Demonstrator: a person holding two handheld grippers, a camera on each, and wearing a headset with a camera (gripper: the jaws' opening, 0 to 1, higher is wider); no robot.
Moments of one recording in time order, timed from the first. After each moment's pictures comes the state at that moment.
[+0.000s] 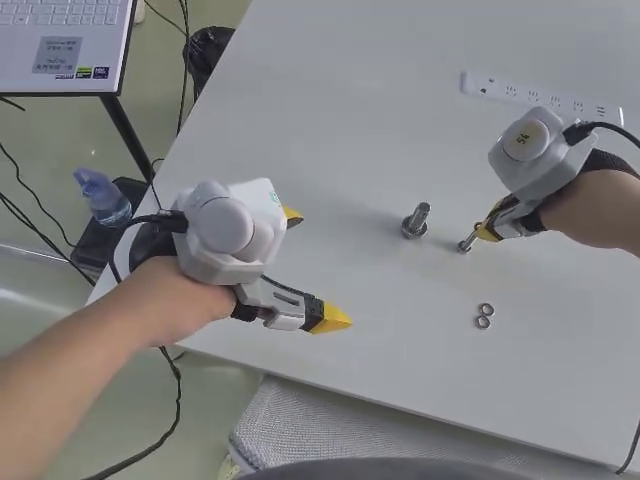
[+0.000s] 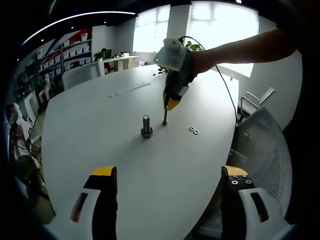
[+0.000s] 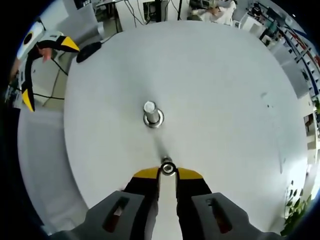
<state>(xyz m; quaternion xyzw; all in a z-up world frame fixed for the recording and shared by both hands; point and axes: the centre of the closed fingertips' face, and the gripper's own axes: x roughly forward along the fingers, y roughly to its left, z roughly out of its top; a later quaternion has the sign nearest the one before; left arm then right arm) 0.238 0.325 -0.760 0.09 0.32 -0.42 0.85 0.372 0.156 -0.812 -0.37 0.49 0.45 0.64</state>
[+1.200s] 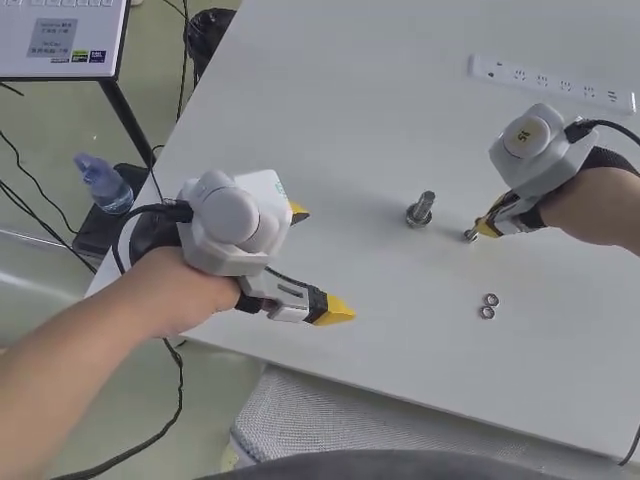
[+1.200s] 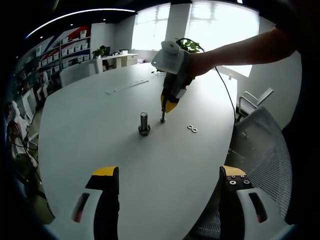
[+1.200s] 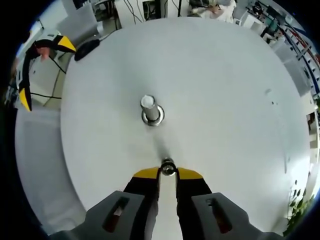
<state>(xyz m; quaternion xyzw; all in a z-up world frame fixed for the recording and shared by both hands) 0.237 0.321 -0.764 0.08 0.33 -0.42 0.84 0.376 0.155 -0.834 -0.37 0.50 0.45 0.64</state>
